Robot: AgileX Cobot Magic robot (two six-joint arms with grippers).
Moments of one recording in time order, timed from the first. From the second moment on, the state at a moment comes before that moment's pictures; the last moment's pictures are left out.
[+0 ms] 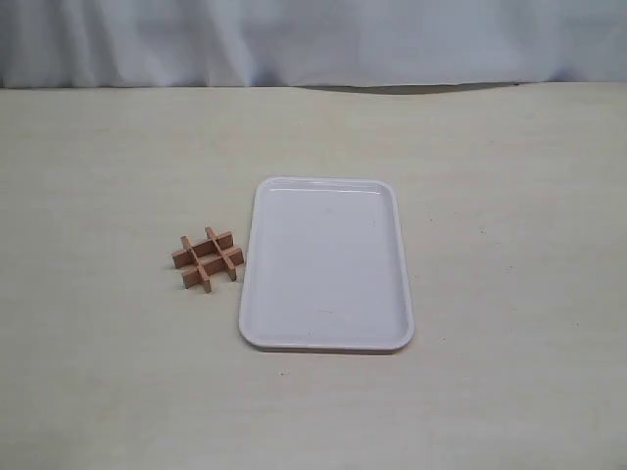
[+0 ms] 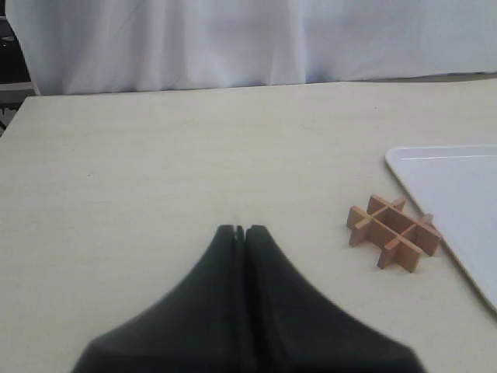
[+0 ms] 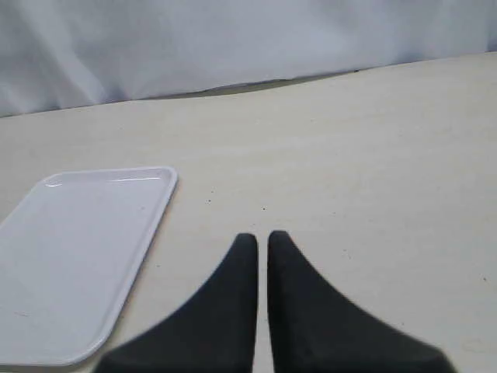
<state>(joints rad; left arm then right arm) -0.19 0.00 0.00 0.14 0.36 -0.15 -0.23 0.00 0.00 0.02 0.34 0.12</state>
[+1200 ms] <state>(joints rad) -0.19 0.00 0.00 0.14 0.36 -0.15 -0.23 0.04 -0.06 0.05 -0.59 0.66</state>
